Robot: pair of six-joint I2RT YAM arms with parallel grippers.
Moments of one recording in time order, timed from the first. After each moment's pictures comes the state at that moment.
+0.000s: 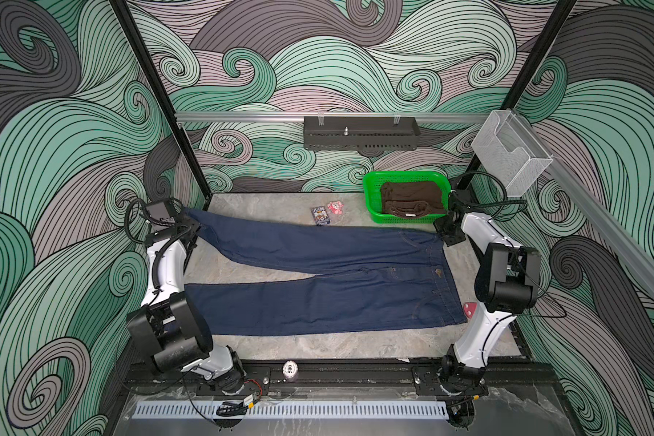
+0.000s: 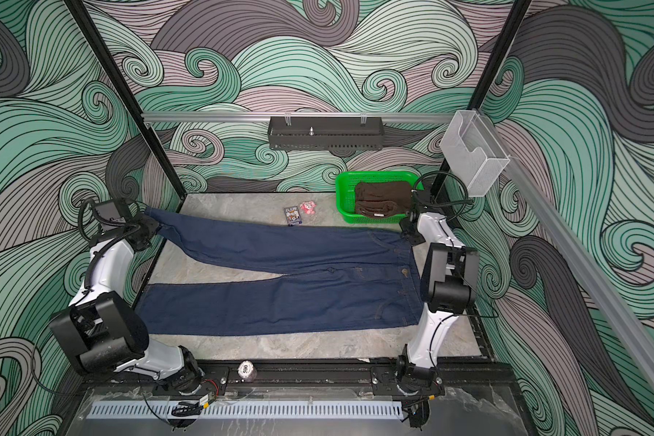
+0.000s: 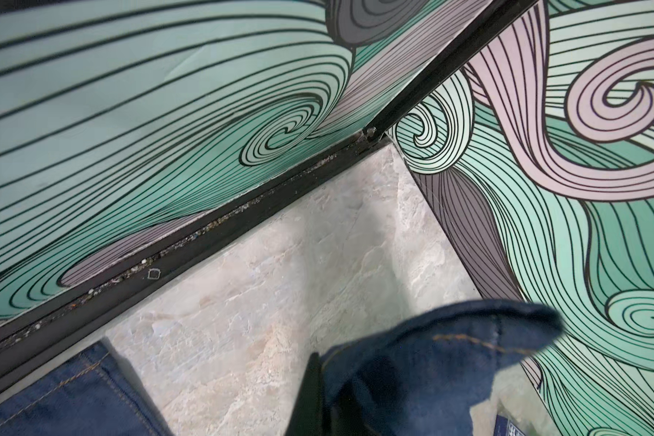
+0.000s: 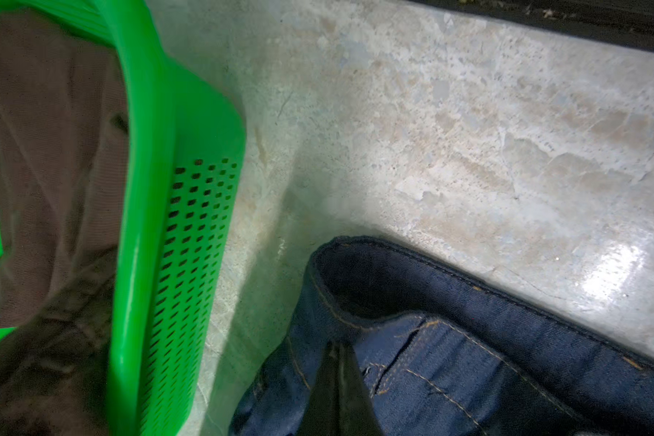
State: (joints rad) left arm 0.47 1.50 1.27 -0.47 0.00 -0.65; right arm -0.14 1.92 1.50 -0.68 0.11 1.06
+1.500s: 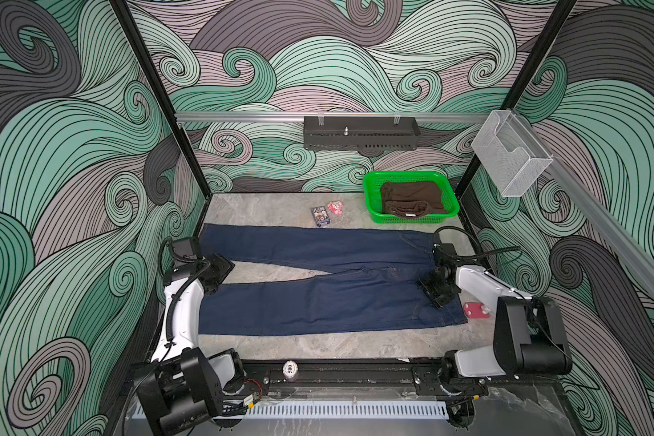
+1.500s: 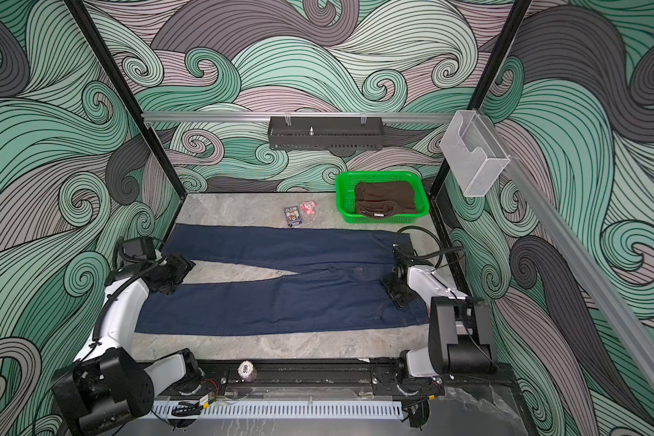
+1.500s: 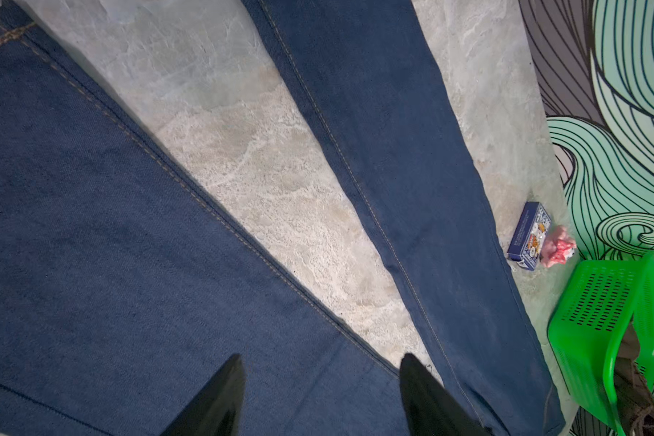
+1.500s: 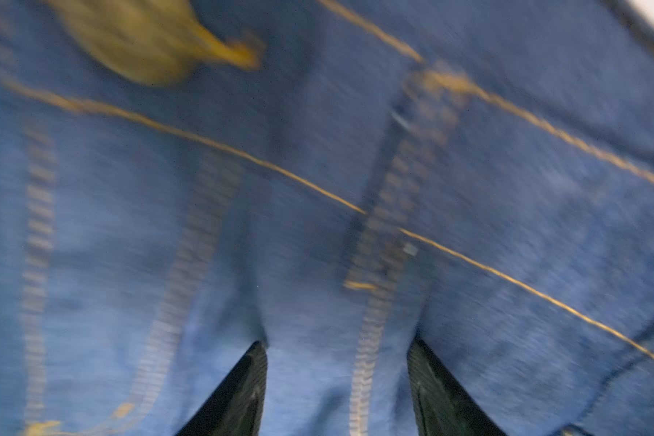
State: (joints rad) left arm 0.37 1.10 0.83 -0.74 0.25 -0.62; right arm 0.01 1.42 0.71 -0.68 -0.04 0.99
